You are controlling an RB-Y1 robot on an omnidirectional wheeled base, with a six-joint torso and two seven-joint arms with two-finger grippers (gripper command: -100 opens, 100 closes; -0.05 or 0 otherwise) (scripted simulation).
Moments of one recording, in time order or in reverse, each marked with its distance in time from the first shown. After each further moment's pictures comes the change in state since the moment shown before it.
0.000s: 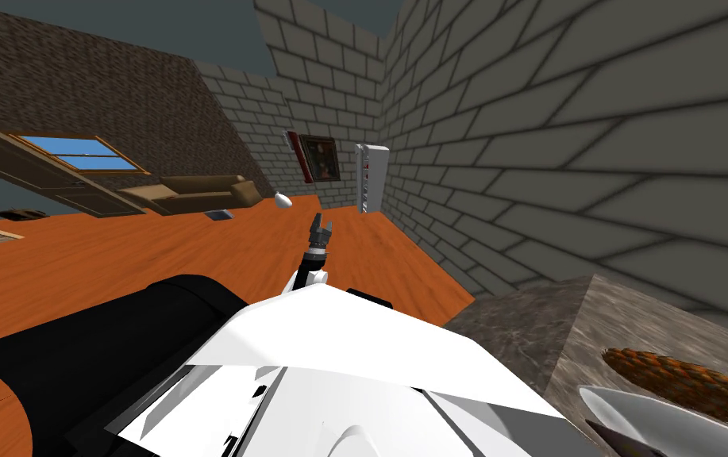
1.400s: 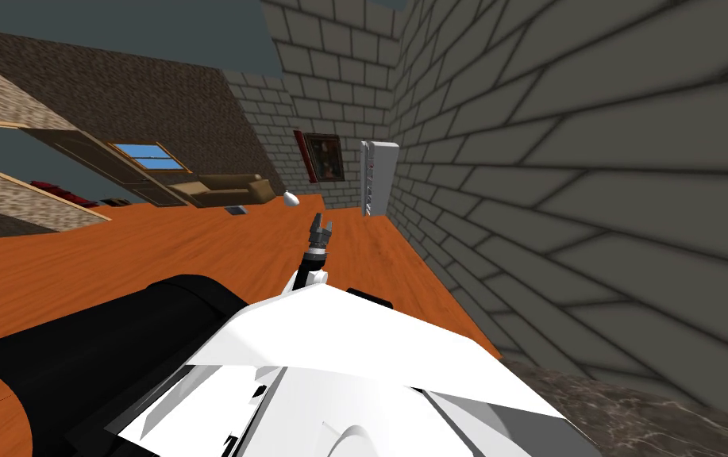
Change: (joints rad) left arm 0.000 0.000 0.000 0.000 0.000 0.000 0.000; right arm 0.011 -0.145 -0.062 0.233 0.092 -0.063 0.120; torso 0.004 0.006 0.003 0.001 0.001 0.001
